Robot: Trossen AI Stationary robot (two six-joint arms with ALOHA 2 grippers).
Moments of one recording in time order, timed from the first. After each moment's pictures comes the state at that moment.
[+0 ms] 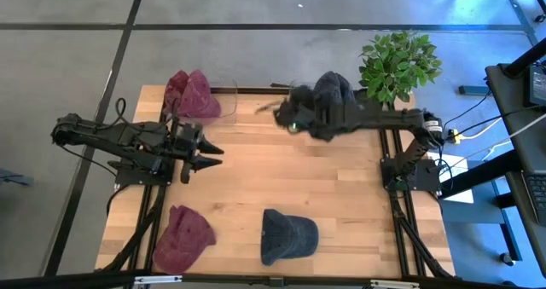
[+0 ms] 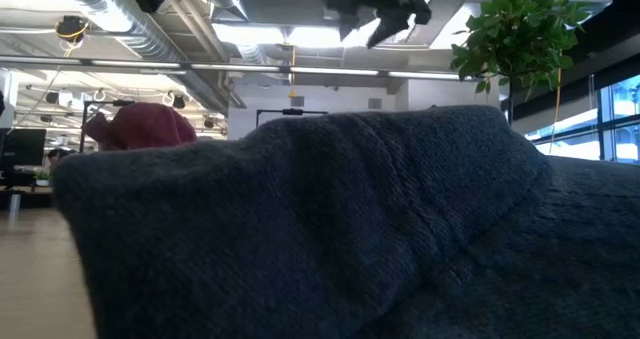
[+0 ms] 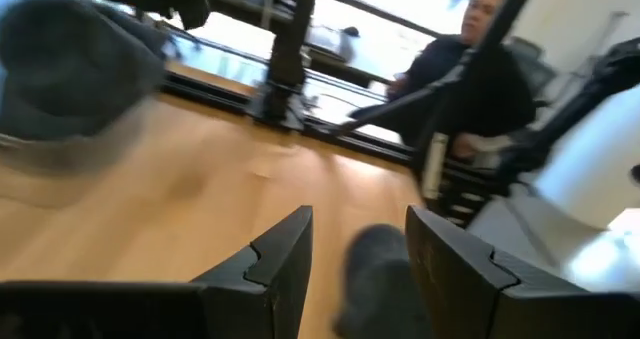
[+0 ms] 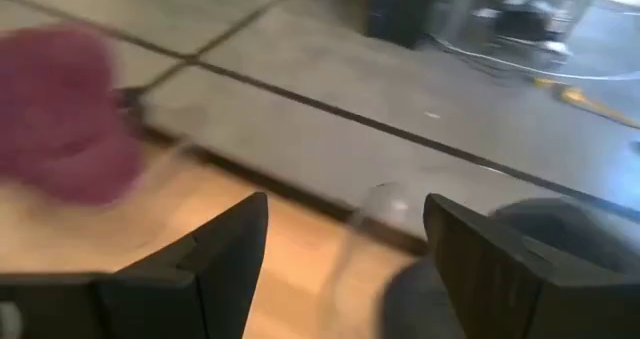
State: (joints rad) left arm -0.18 0.63 0.67 -0.22 -0.11 -0.39; right arm -0.04 1.74 1.65 -0.75 0.97 0.67
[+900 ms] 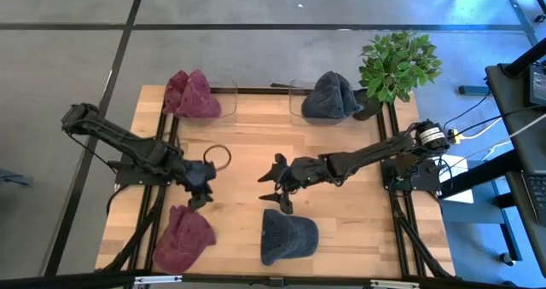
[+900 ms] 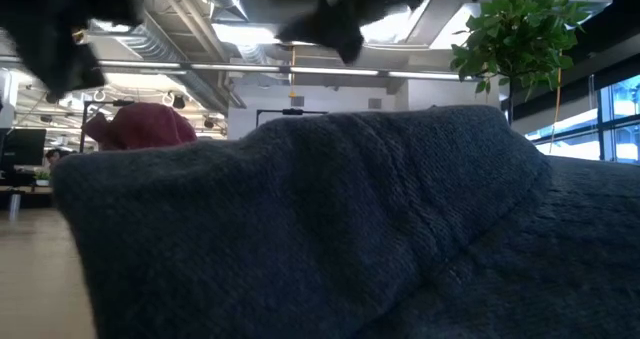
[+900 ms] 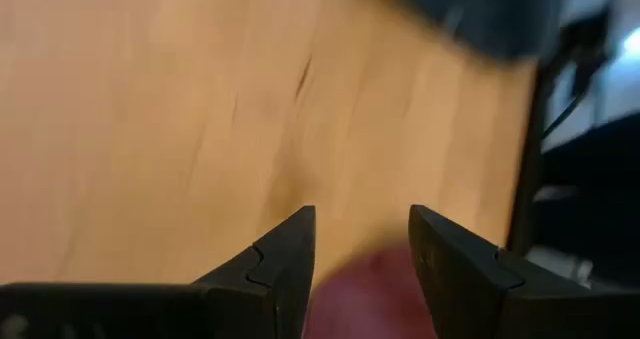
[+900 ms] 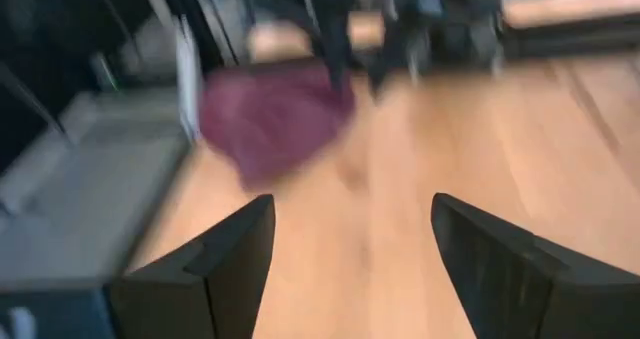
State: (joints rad) left arm -0.38 0.98 0.67 -0.64 0.08 -0.79; right arm 0.21 1.74 1.13 0.20 0.03 0.18
